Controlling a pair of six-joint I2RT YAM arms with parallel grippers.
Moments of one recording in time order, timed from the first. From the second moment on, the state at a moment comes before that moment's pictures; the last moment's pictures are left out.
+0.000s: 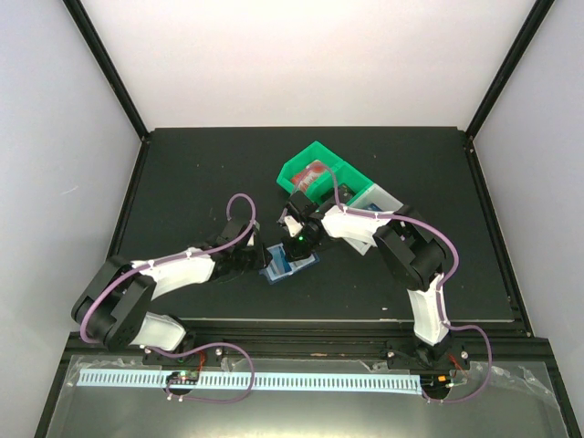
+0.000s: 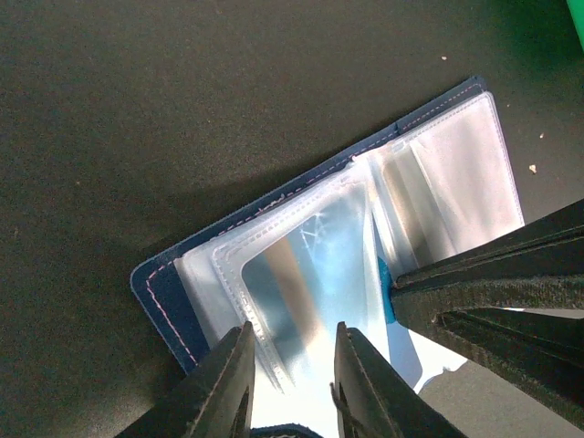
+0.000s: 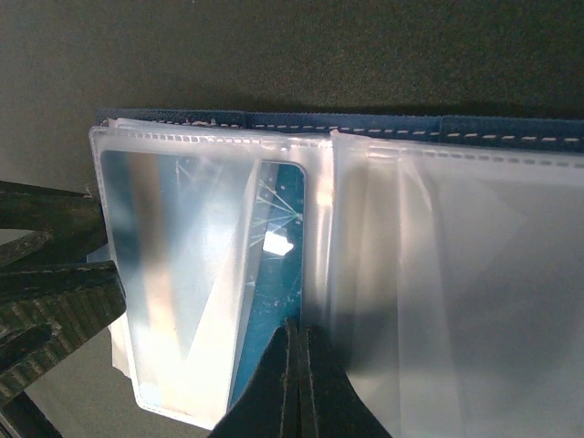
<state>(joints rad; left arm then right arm) -0.57 1.39 0.55 -0.10 0.16 -0.75 0.79 2.04 1.34 -0.57 -0.38 0.37</state>
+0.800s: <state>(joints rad) -0.57 1.42 0.55 -0.09 0.17 -0.75 0.79 2.04 1.34 -0.57 -0.38 0.37</state>
